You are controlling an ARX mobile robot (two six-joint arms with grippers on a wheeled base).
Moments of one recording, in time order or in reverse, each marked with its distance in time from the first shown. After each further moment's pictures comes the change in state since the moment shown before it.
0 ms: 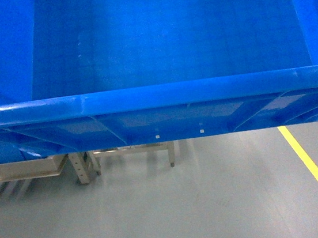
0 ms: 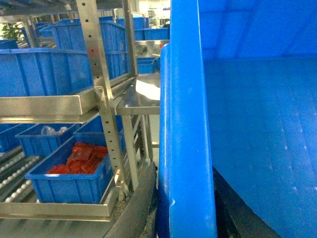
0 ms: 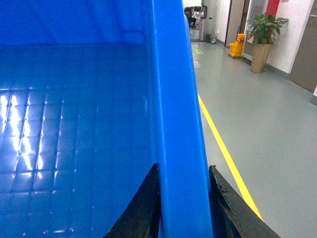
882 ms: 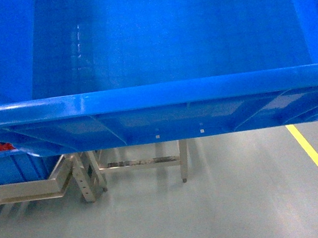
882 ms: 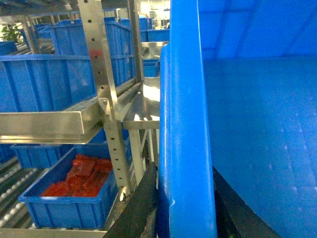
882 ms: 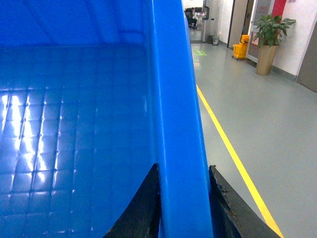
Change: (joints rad) left arm 0.000 0.000 0.000 -0.001 0.000 0.000; right arm 0.000 0.000 0.000 0.002 0.001 0.000
